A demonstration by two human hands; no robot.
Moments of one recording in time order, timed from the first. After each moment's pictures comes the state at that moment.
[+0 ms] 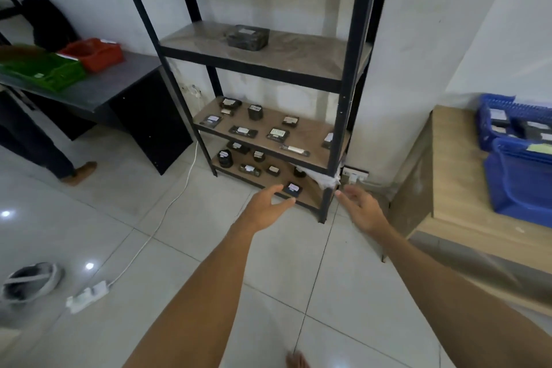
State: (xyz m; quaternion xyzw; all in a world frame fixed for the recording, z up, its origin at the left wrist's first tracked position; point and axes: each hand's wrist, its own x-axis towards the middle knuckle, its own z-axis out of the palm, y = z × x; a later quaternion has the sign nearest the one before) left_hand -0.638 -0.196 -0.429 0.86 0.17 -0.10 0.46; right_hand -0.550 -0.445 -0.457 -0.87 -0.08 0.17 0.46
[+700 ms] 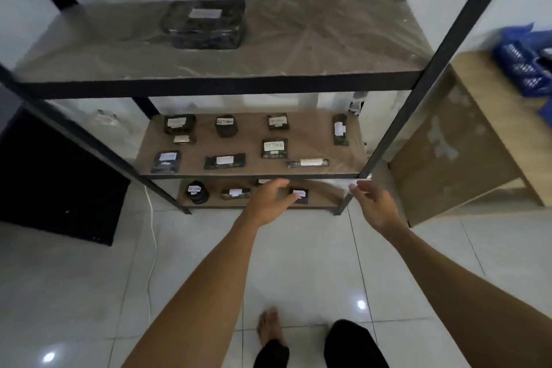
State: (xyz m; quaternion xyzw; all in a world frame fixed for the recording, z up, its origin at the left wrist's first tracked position) left_hand -0.325 0.090 -0.521 0.87 -0.03 -0.26 0.41; right_hand -0.367 -0.176 -0.552 -0.84 0.22 0.09 0.49
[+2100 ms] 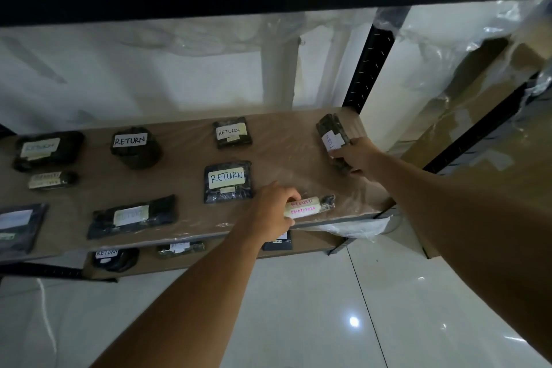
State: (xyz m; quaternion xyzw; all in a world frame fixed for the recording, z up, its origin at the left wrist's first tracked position) left_hand -0.099 -0.001 -0.769 0.91 -0.25 -0.20 0.25; right_hand -0.041 -0.240 -0.758 -0.80 0.36 0.14 0.46
